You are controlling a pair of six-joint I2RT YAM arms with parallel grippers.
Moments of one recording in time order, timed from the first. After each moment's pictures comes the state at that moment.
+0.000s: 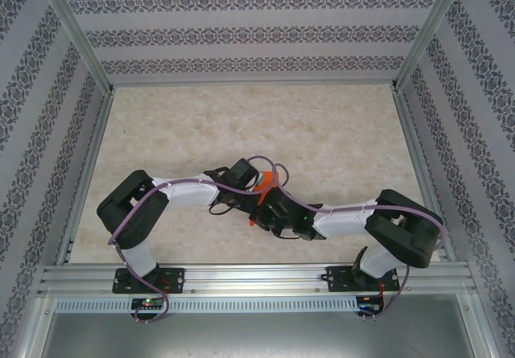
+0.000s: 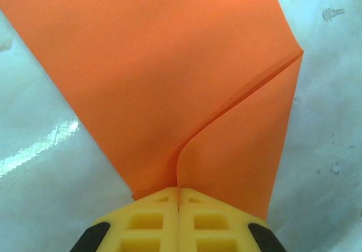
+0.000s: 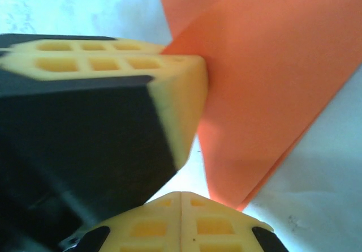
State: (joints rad) left arm -0.81 1.75 0.93 -0.30 0.18 -0.40; right arm 0.99 1.53 0.51 0.26 -0.12 1.41
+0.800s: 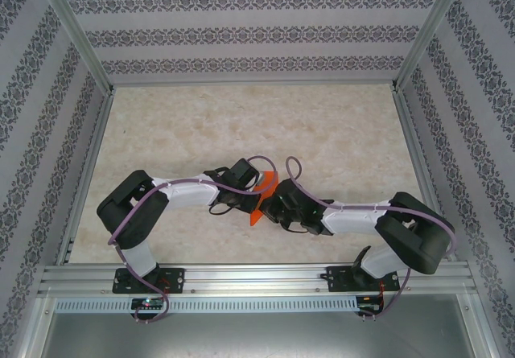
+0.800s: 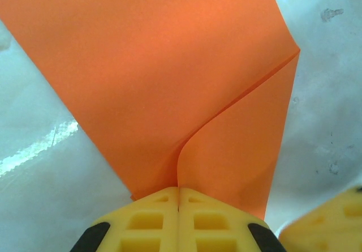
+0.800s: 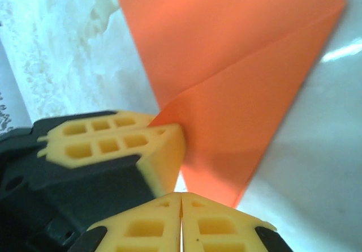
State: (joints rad) left arm -0.81 1.75 0.93 -0.30 0.18 -0.40; right arm 0.87 1.45 0.48 0.21 -0.14 1.37
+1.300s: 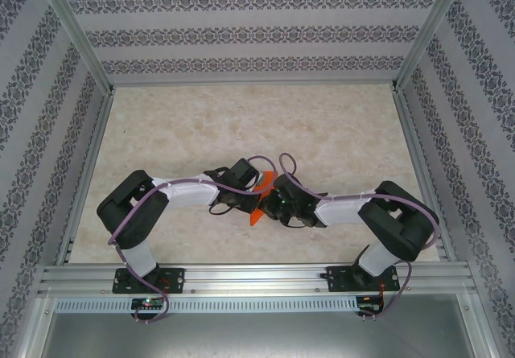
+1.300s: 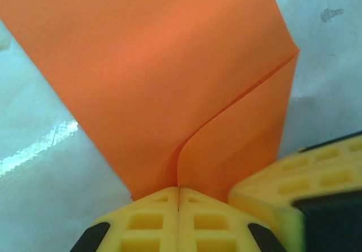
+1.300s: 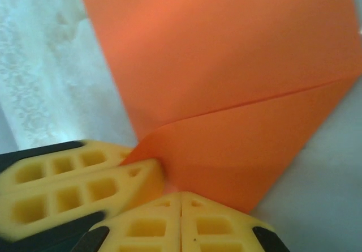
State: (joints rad) left arm -0.81 1.75 0.93 -0.30 0.18 -0.40; right arm 0.82 1.59 0.53 0.22 -0.22 1.29
